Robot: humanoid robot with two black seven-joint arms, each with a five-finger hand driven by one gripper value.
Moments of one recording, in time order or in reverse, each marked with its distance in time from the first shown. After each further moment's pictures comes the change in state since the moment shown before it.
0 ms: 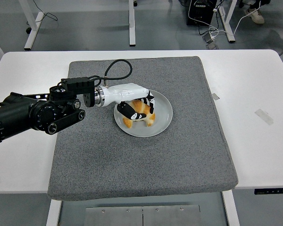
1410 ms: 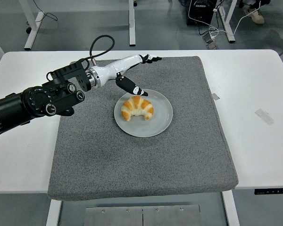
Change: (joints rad) left arm -0.040 0.012 -0.067 0.024 -0.549 0.016 0.005; right arm 0.000 0.000 0.000 0.000 0.000 0.000 0.000
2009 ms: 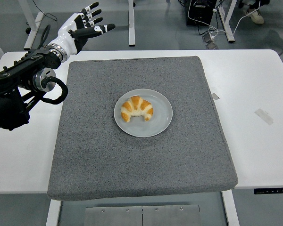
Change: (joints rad) left arm 0.151 0.095 -0.546 0.001 -0.572 -0.057 0.268; right arm -0.001 0.000 0.000 0.000 0.000 0.000 0.000
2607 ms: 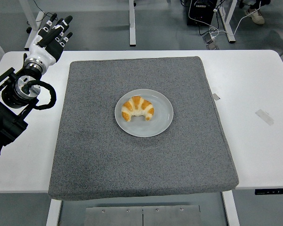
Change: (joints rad) left arm 0.185 -0.004 -0.380 0.000 -0.183 0.002 0.020; right arm 0.001 0.000 0.000 0.000 0.000 0.000 0.000
